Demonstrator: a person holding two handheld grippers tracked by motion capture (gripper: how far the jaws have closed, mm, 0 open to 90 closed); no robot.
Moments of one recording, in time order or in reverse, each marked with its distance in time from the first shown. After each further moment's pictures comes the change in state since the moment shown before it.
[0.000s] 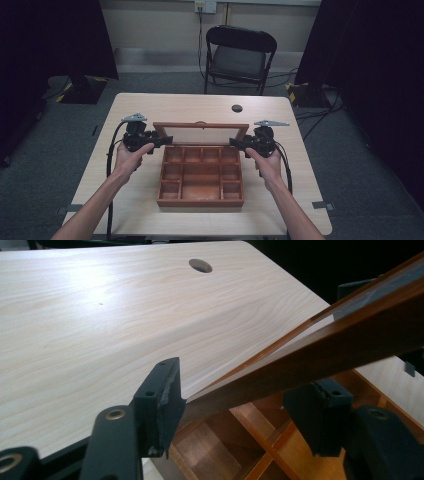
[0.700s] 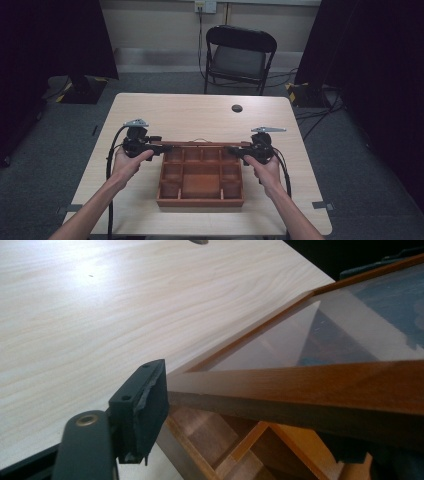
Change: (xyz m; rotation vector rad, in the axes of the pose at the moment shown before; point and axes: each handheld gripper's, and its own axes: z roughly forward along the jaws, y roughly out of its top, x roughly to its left) left arm -0.005 -0.011 -0.002 0.079 -0.007 0.027; right arm 0.008 -0.017 0.001 0.061 -0.009 0.010
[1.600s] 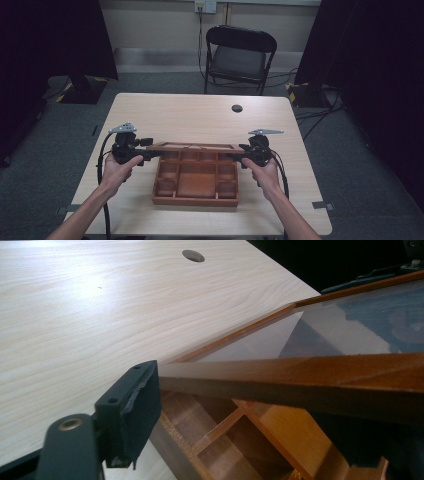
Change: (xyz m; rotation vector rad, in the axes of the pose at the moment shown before) left arm -0.003 -0.017 -0.029 -0.084 -0.005 -0.002; right arm 0.007 -0.004 0.002 0.021 0.025 -0.009
